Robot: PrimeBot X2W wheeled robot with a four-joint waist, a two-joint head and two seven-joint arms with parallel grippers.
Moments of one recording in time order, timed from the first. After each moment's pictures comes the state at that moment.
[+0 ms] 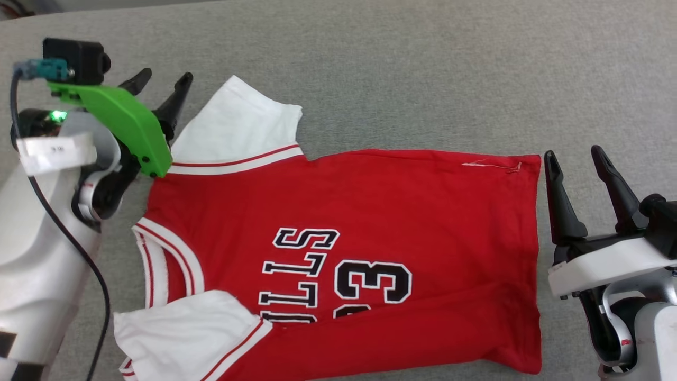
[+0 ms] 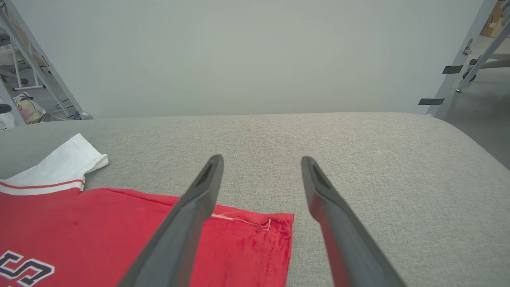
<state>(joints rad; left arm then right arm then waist) -0.76 0.54 -0.43 0.37 -0.78 -0.07 0.25 -0.12 -0.08 -0.02 -0.22 0.20 0.13 0.04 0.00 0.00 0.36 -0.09</state>
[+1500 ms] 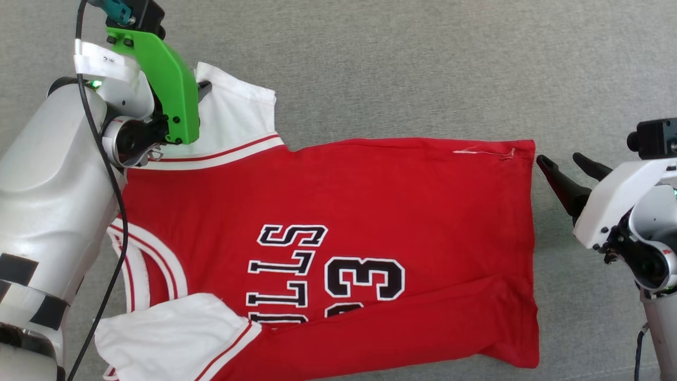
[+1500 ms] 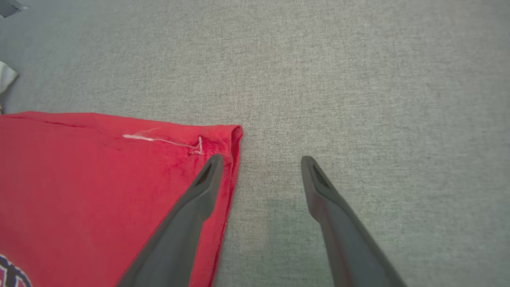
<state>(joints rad) -1.05 0.47 -0.67 0.68 -0.93 -0.13 0.57 -0.38 -0.30 0.05 0.09 0.56 0.13 0.52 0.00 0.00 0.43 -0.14</state>
